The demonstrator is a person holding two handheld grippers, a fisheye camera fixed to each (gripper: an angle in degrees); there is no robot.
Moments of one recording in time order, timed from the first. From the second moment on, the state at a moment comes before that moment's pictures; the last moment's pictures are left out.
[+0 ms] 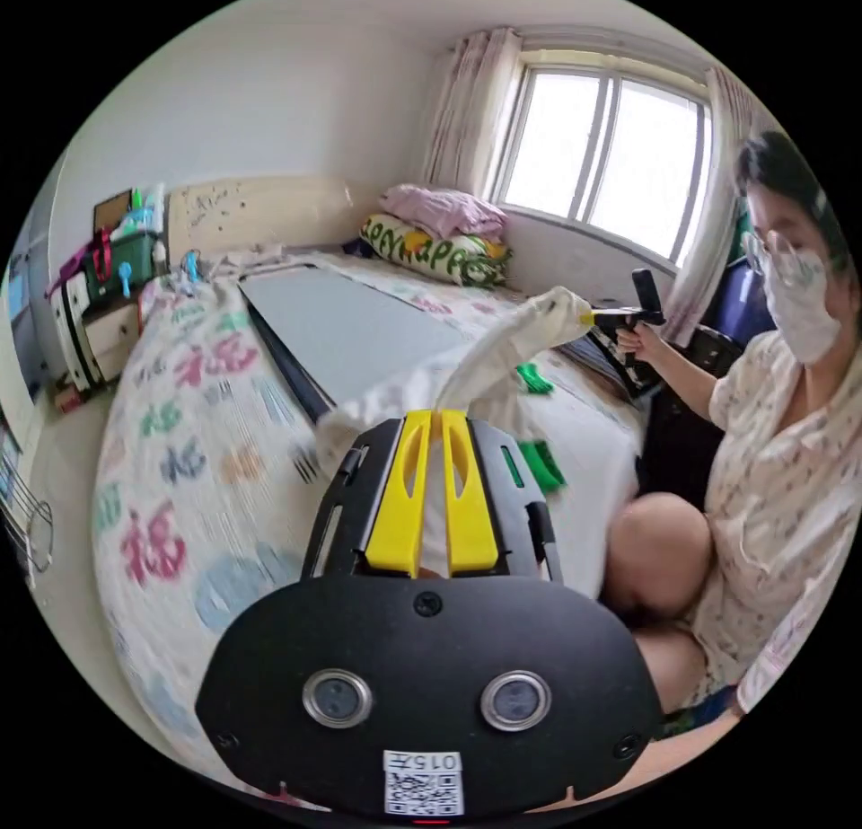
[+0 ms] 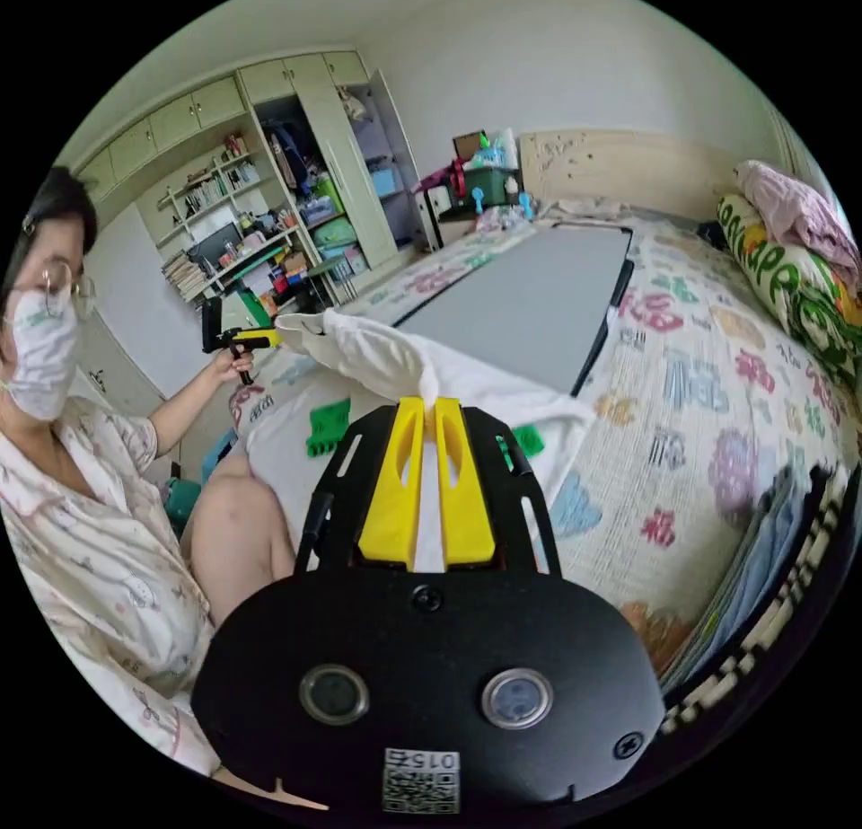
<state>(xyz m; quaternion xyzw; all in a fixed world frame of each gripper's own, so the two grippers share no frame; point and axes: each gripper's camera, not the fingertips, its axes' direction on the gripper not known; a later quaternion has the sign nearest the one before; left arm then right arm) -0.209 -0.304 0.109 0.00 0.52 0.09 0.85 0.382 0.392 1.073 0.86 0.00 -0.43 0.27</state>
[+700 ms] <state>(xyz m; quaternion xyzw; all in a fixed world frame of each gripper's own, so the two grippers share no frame) -0.184 -0.036 -0.007 -0.06 0.49 -0.07 0.86 0.543 0.379 1.193 0.84 -0.15 -0.41 0.32</state>
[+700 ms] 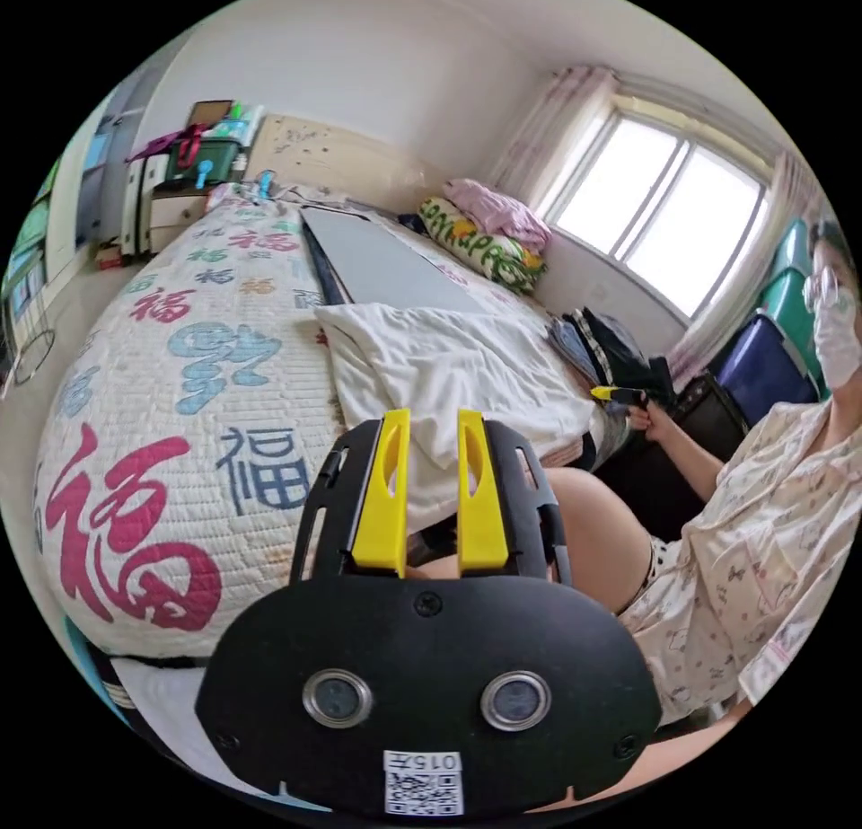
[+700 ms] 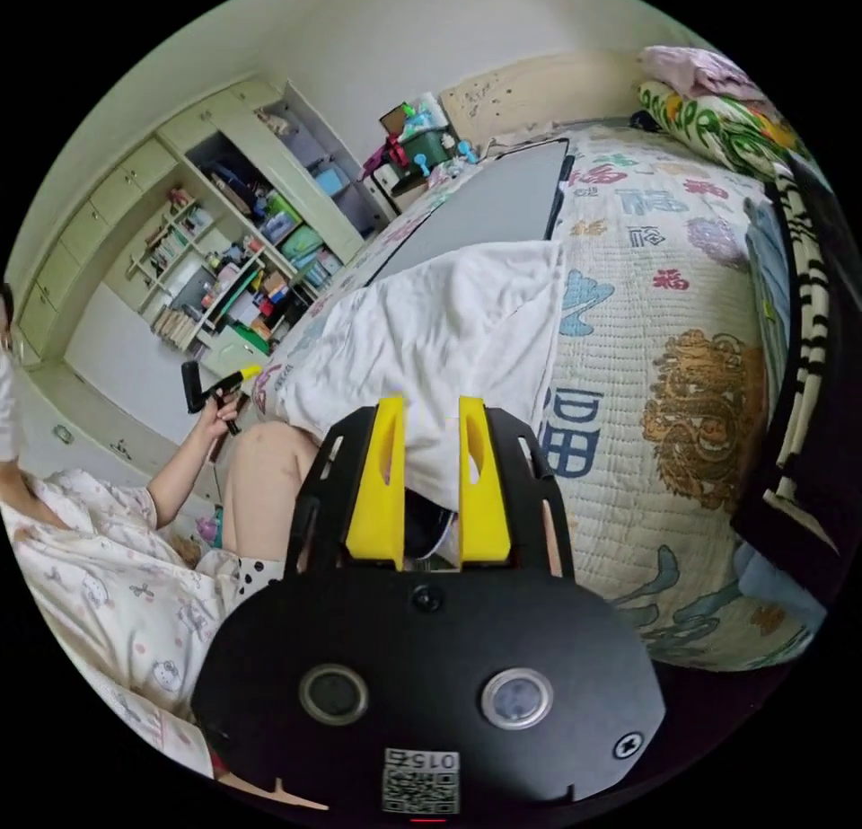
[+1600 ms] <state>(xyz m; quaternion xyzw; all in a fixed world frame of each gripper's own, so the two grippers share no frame) -0.048 -0.078 0.269 -0.19 0.48 -0.28 0.81 0.658 0.406 0.816 0.78 -0.39 -0.35 0.34</state>
